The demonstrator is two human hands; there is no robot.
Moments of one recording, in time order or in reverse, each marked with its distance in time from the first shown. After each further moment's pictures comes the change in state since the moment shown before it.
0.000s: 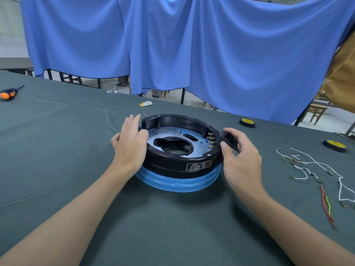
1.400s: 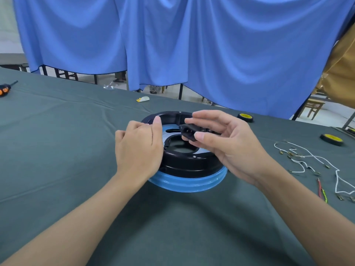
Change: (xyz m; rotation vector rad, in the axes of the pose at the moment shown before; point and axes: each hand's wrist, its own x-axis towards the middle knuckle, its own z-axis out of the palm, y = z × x) left_hand -0.024 0.015 0.017 0.454 0.172 0.290; right_hand 0.016 -0.033 -0.013 0.676 -0.708 0.036
